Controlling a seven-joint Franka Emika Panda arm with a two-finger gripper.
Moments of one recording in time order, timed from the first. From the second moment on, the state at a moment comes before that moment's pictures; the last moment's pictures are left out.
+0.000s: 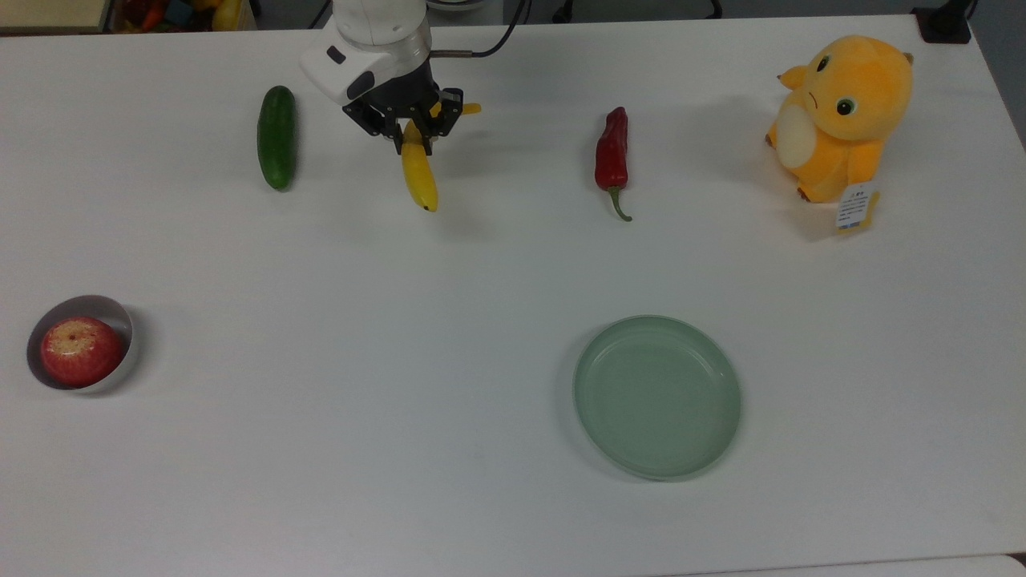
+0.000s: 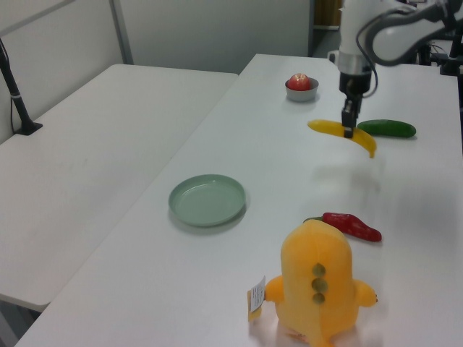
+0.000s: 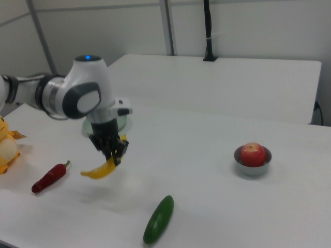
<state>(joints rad) 0.10 0.06 -0.09 -2.06 0.04 2.10 -0.04</state>
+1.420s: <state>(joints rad) 0.34 0.64 -0.07 -1.37 0.14 2.35 0.70</state>
